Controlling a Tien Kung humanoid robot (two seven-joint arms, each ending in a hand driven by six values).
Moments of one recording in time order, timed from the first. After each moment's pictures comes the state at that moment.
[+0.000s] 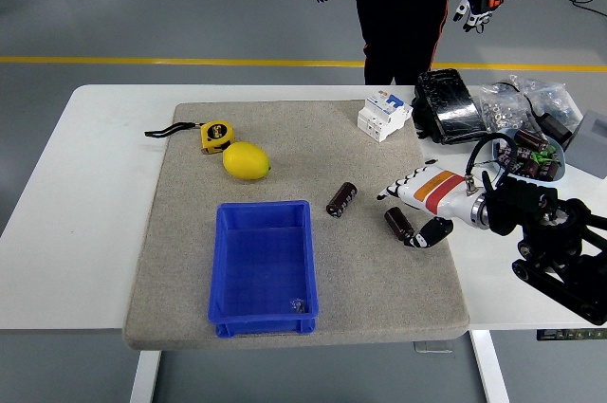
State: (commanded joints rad) left arm -0.18 0.10 -0.54 -0.25 1.02 0.23 0.28; right arm 0.91 -0.36 0.22 0.91 -1.94 -0.10 0.13
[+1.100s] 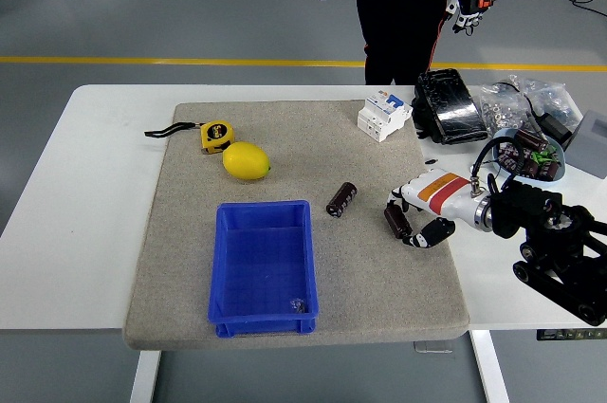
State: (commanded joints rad) left arm -0.18 0.09 -0.53 -0.26 1.01 0.23 0.27; right arm 0.89 -0.36 0.24 0.90 -1.89 -0.15 0.16
